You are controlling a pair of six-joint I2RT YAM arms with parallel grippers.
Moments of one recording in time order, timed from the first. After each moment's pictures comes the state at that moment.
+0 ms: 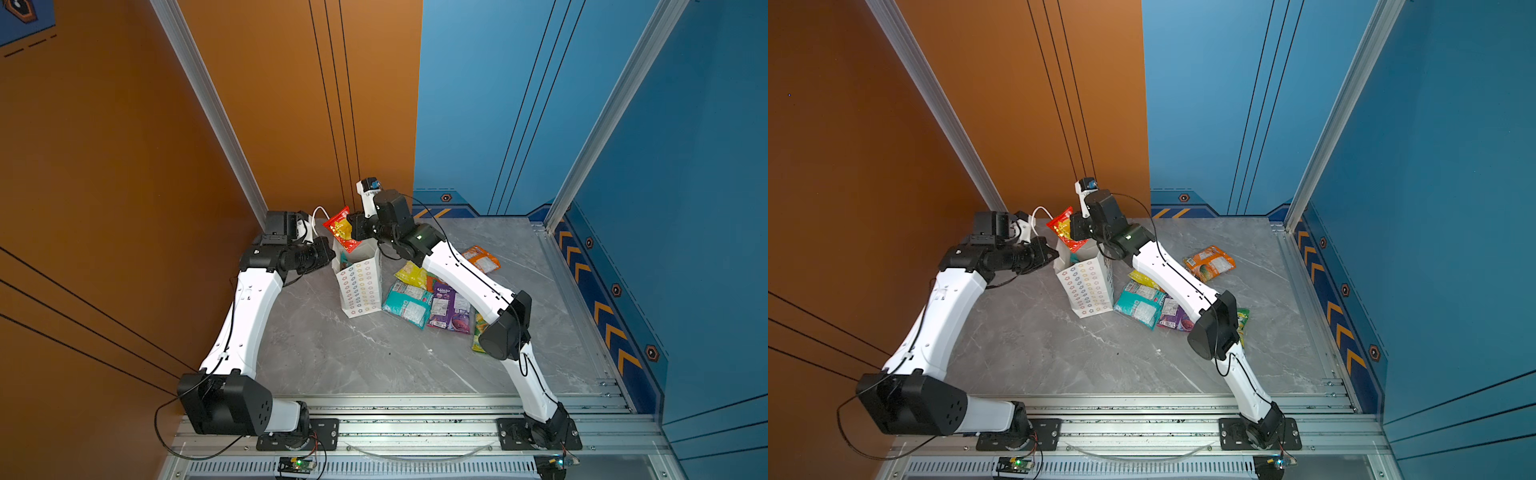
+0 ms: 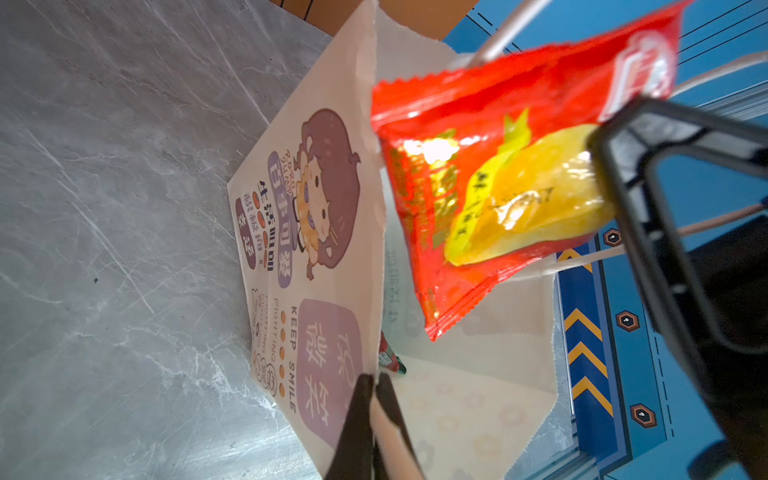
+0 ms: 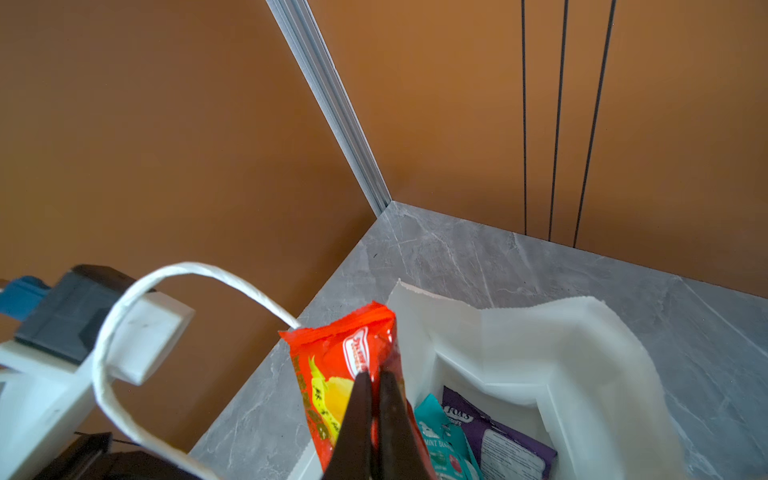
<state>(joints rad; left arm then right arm) -0.02 1.40 1.45 -0.85 0.41 -0.42 0.81 2.27 2.46 -0.46 -0.03 0.39</state>
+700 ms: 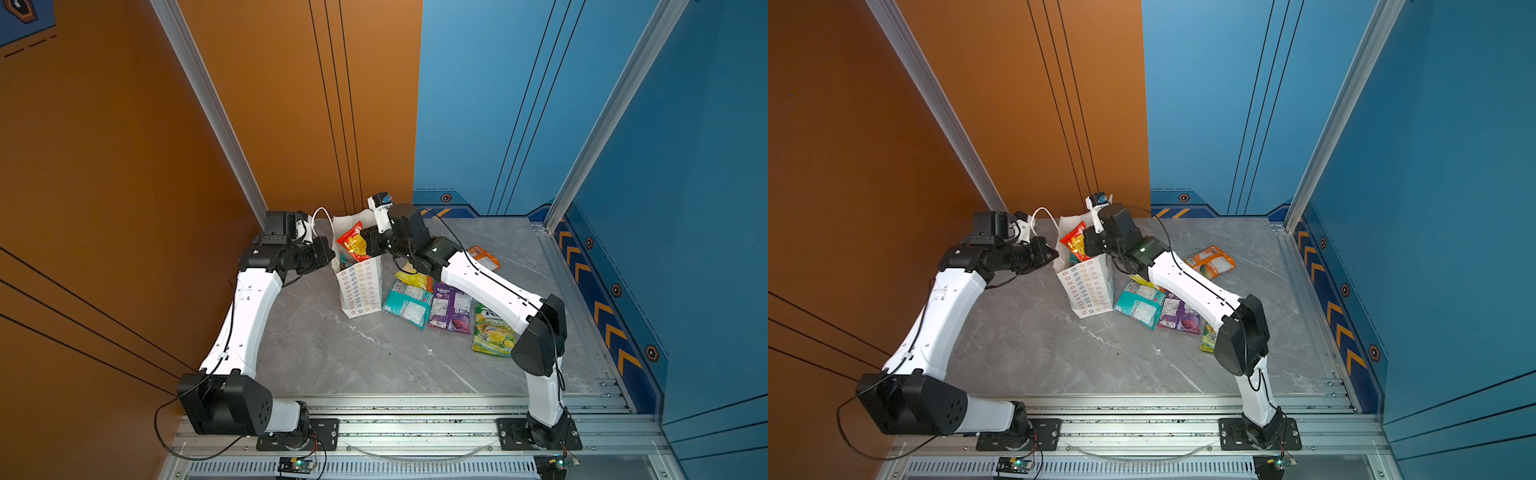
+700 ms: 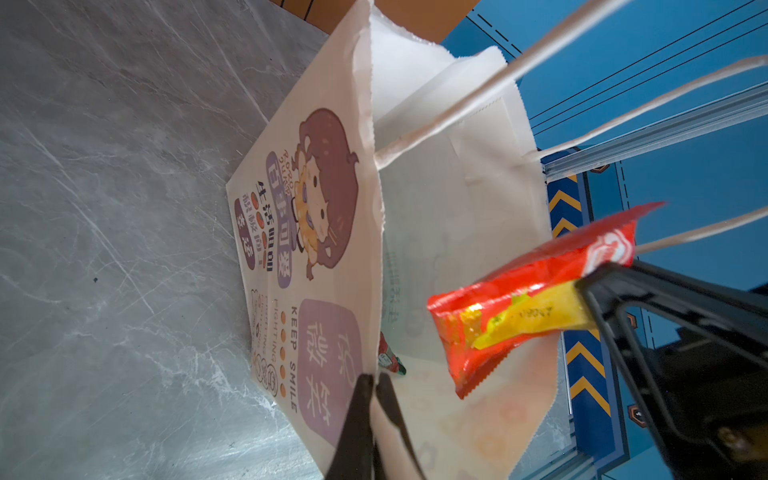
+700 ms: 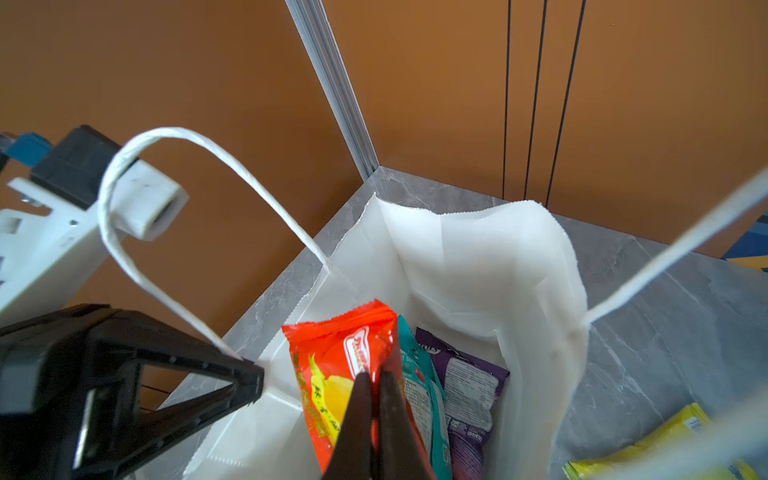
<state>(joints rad) -0.02 1.40 1.45 -0.85 0.42 -0.42 0.81 1.99 1.98 -0.33 -0.03 0.33</state>
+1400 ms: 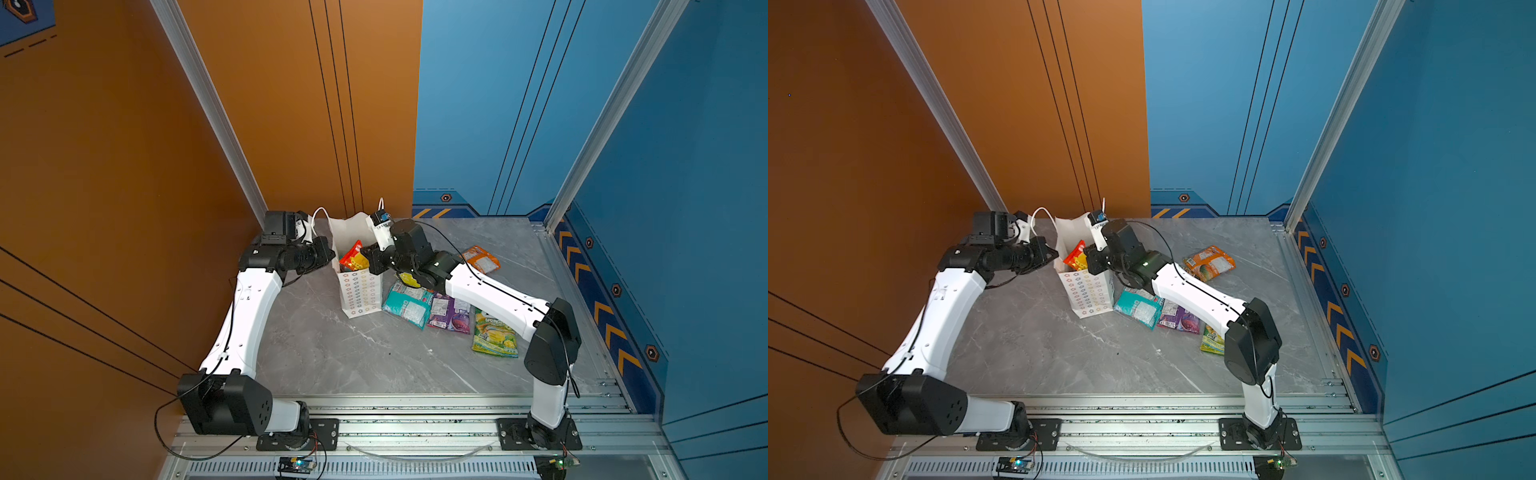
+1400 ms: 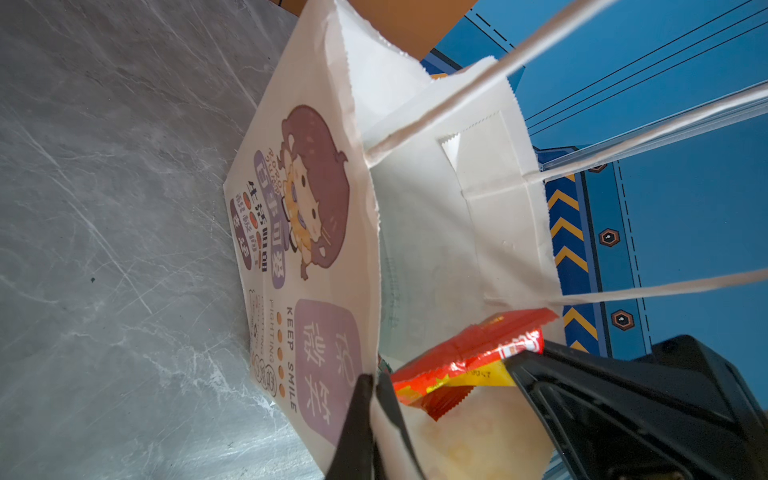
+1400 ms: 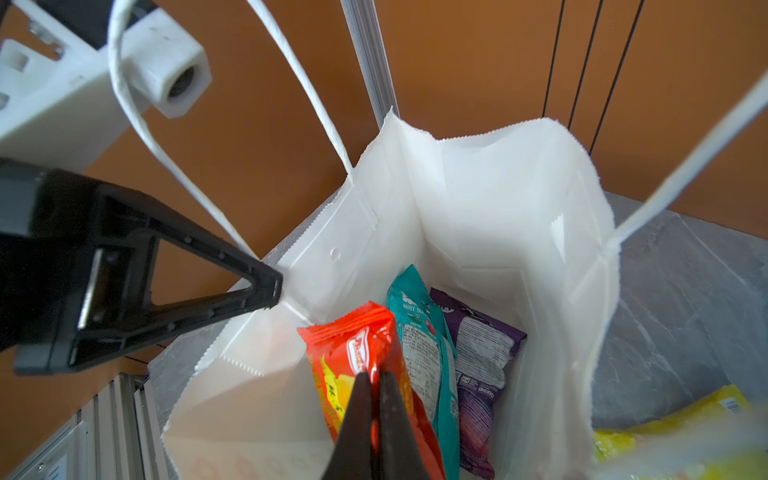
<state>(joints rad) -0.01 1.40 1.45 -0.85 0.42 -0.42 0.83 1.90 1.75 -0.23 -0.10 0.27</state>
